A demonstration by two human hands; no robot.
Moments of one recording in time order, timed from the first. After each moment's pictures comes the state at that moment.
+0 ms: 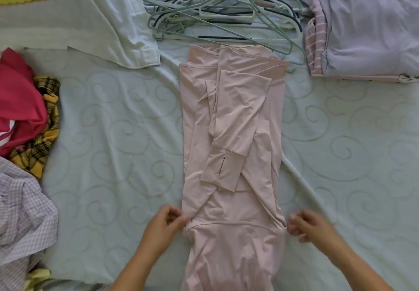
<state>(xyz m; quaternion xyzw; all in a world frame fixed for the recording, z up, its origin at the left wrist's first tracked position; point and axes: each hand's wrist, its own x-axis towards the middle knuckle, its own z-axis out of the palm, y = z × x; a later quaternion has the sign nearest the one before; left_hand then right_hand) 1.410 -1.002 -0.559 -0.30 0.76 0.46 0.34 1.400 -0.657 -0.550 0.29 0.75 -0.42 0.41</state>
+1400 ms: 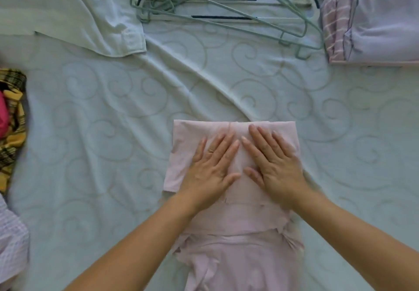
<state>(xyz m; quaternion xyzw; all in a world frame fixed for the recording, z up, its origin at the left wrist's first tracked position) 1.287 -0.925 -0.621 0.25 0.95 0.19 0.07 1.279 -0.725 -0.614 -0.26 0.95 -0.15 0.02</state>
